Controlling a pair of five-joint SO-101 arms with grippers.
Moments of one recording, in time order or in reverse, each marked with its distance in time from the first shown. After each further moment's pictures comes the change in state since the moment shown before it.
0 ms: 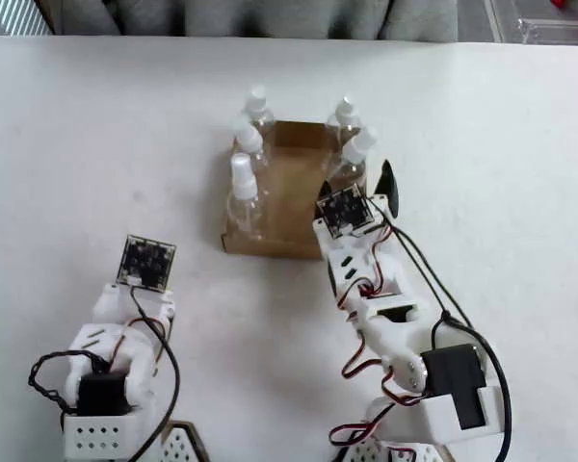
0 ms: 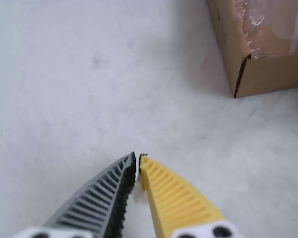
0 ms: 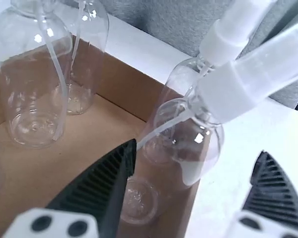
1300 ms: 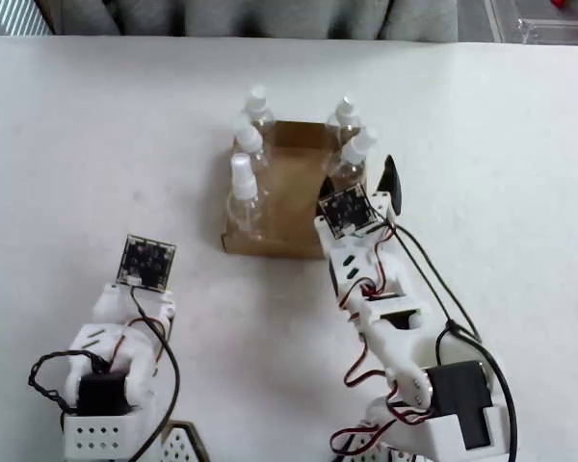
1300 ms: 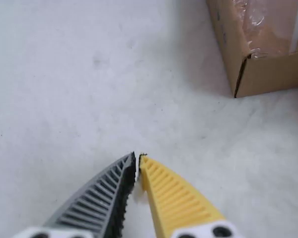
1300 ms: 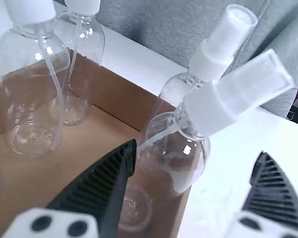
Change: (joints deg) left arm 0.0 0.0 0.0 0.0 0.0; right arm 0.0 -4.8 1.1 1.8 0.0
